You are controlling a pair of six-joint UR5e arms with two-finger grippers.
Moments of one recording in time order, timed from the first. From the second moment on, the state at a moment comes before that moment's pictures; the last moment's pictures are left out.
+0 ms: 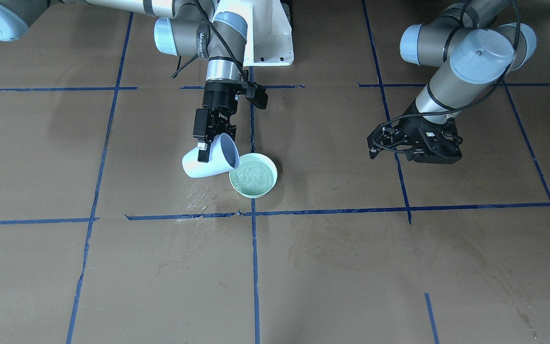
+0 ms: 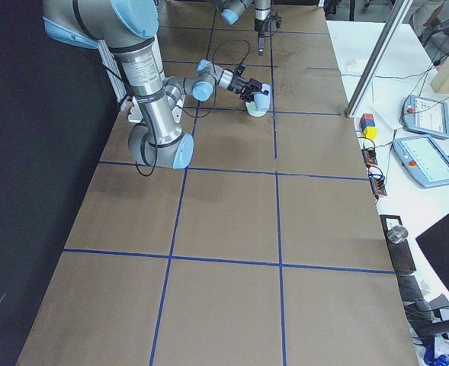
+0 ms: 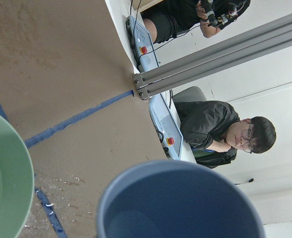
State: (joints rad) left arm -0.87 -1.94 -1.77 -1.78 -2.17 -0.98; right arm 0.27 -0.93 1.61 -1.45 0.55 0.31
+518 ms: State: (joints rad) left arm -0.87 -1.94 -1.77 -1.78 -2.17 -0.98; right arm 0.32 -0.97 1.66 -1.28 0.76 0.71
